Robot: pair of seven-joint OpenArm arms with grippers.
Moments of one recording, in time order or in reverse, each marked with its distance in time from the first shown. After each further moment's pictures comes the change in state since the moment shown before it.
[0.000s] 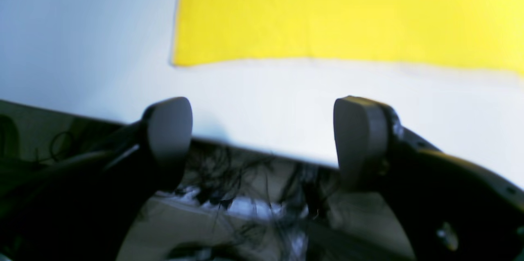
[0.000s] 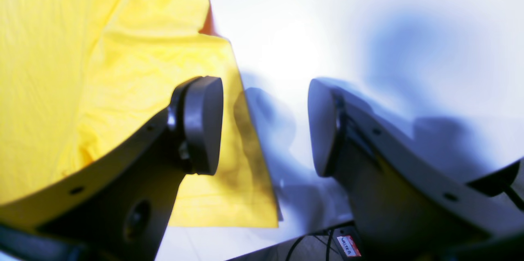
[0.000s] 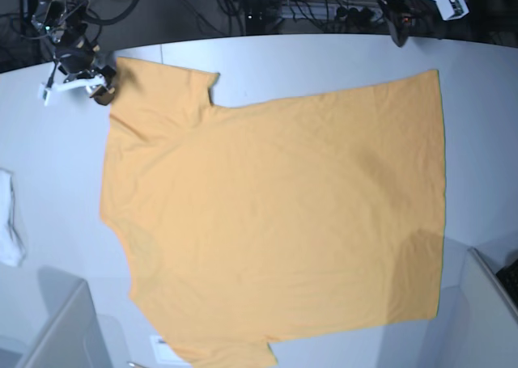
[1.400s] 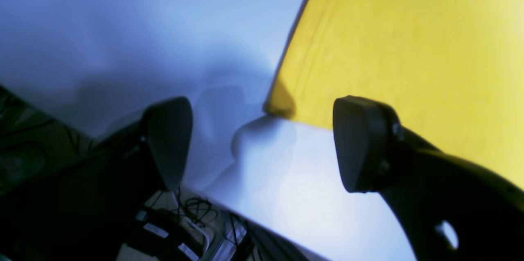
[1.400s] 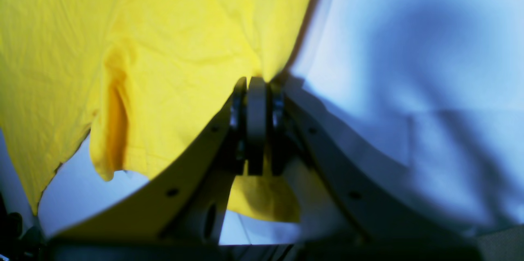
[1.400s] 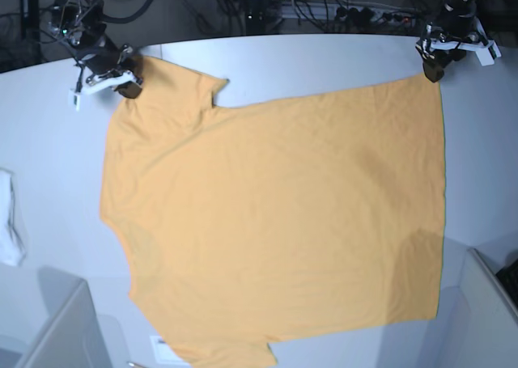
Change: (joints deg) left arm -28.7 5.3 -24.9 -16.7 -10.9 -12.0 38.2; right arm -0.8 0.6 -8.7 -0.1 1.4 1.2 -2.2
